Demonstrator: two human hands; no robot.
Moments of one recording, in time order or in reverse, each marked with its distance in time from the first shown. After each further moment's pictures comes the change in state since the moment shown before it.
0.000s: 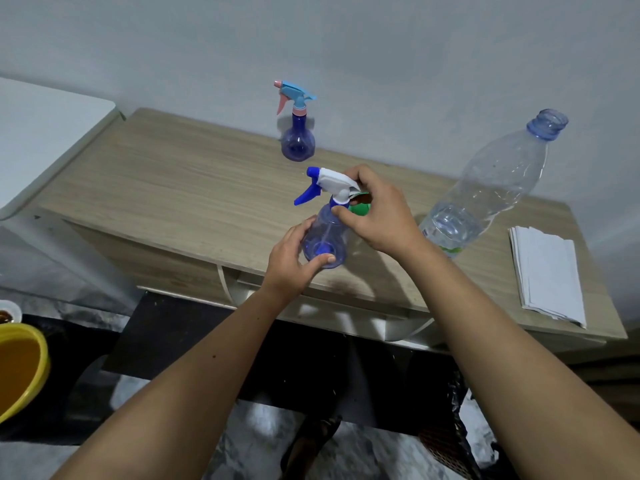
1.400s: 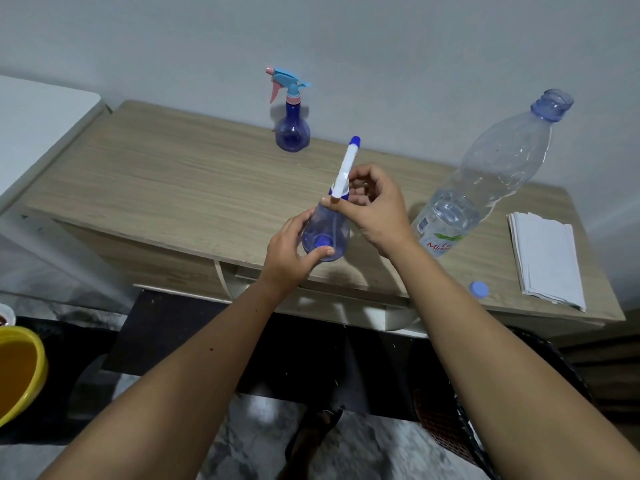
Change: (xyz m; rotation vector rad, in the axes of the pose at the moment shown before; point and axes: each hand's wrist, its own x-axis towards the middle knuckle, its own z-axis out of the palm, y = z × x) left_hand 0.004 -0.010 -0.001 -0.005 0.007 0.043; right_hand -0.011 0.009 0.021 0.500 0.129 0.313
